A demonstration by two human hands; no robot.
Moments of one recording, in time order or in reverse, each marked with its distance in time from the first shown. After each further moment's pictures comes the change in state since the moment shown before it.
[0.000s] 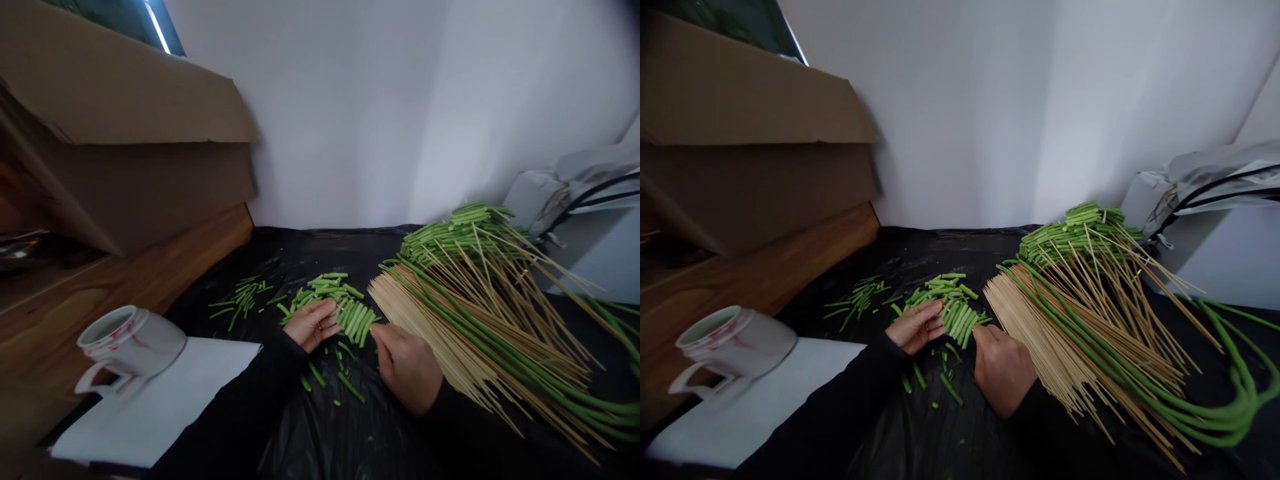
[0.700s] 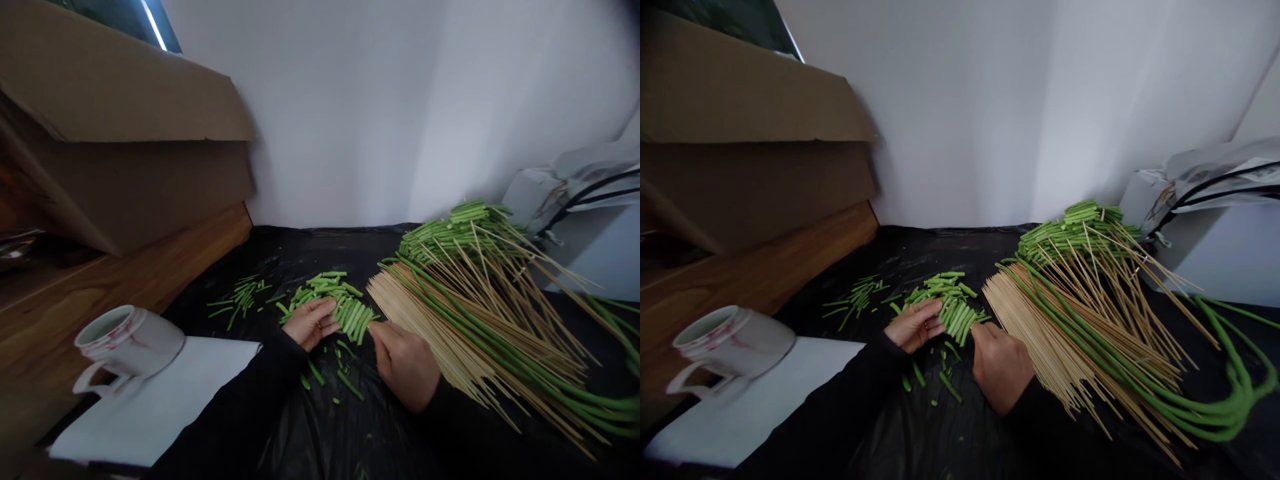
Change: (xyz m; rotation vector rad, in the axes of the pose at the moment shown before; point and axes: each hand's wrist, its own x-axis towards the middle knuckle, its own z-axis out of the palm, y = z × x) left_hand 0.000 0.000 0.002 0.036 0.019 0.017; right_hand 0.001 -0.001 0.001 -0.030 0.020 -0.017
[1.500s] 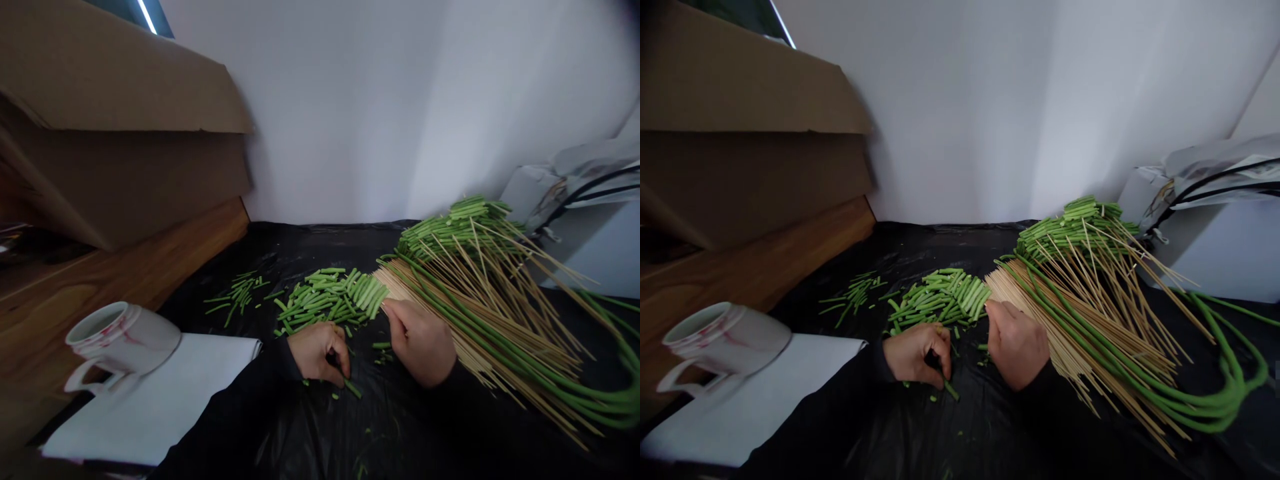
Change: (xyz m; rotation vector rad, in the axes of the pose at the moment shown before) left_hand -0.024 0.001 -0.005 1.369 -0.791 0.603; right_hand 0.014 0.020 -0.016 -0.077 0.192 0.019
